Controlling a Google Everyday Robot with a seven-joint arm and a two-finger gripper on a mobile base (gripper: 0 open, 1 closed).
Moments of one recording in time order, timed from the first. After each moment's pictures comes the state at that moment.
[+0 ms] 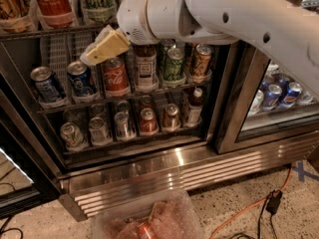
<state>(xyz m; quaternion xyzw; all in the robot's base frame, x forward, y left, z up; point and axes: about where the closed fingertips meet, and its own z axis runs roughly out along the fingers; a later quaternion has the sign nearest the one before) 0.594 0.119 1.034 -0.57 0.56 0.16 0.59</state>
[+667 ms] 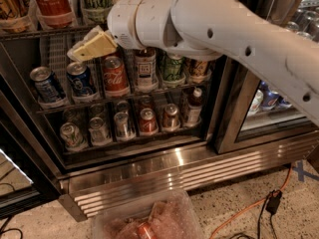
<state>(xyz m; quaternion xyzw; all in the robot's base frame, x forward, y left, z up) 0.608 0.140 1.034 -0.52 0.55 0.17 0.63</state>
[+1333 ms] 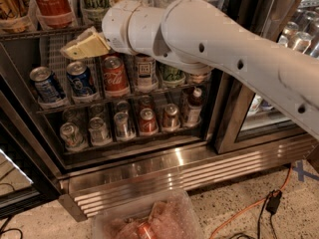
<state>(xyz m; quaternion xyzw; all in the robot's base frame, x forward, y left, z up) 0.612 0.146 1.035 -0.47 0.56 0.17 0.66</state>
